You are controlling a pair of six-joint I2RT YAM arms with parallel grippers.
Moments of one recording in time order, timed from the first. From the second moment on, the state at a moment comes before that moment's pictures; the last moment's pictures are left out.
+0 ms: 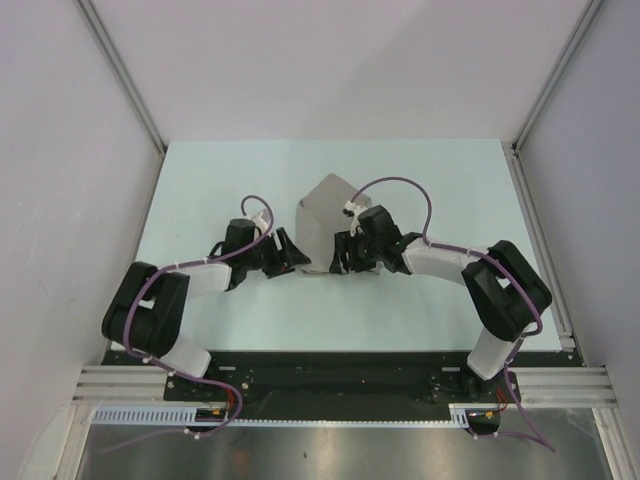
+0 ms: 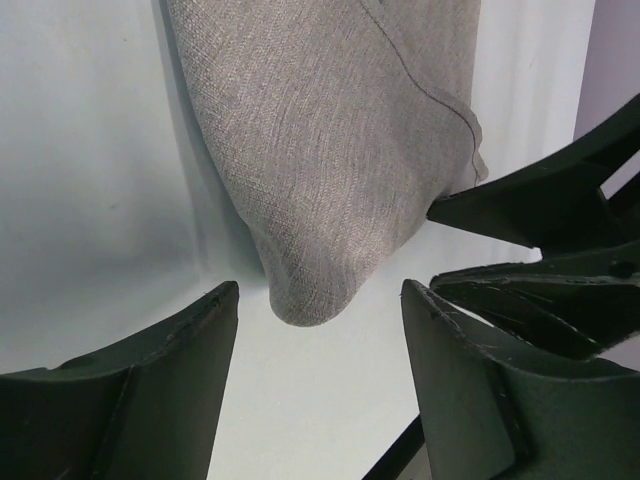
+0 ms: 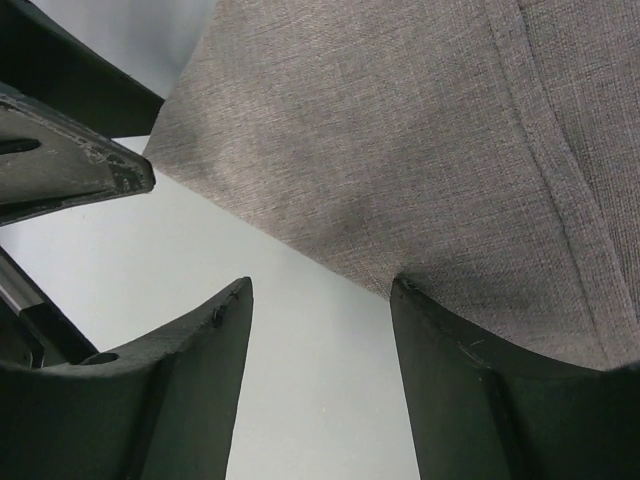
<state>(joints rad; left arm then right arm) -0.31 1.53 0.58 0.26 0.50 -0.73 0.66 1.71 0.97 -0.04 -0.27 0.42</state>
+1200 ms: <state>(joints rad) -0.31 1.66 0.63 0.33 0.59 -0.83 1.09 1.81 0.97 0.19 0.36 0.01</state>
